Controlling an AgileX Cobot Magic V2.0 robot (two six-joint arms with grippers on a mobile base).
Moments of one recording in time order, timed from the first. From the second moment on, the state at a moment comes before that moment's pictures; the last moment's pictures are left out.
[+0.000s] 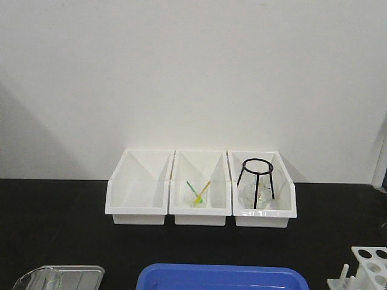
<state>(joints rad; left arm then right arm) -0.18 -0.01 0.03 0.06 0.10 0.00 -0.19 -0.01 0.03 0.00 0.15 0.01</state>
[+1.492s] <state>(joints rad) -0.18 0.38 -0.55 0.06 -0.12 0.07 -0.19 0.42 -0.52 0.00 -0.09 -0.05</state>
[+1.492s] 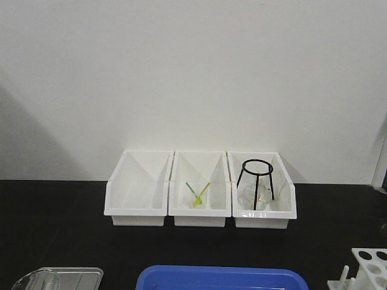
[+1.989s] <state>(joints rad) -0.18 0.70 -0.65 0.06 -0.09 0.07 -0.19 0.68 -0.57 0.00 -0.09 0.01</state>
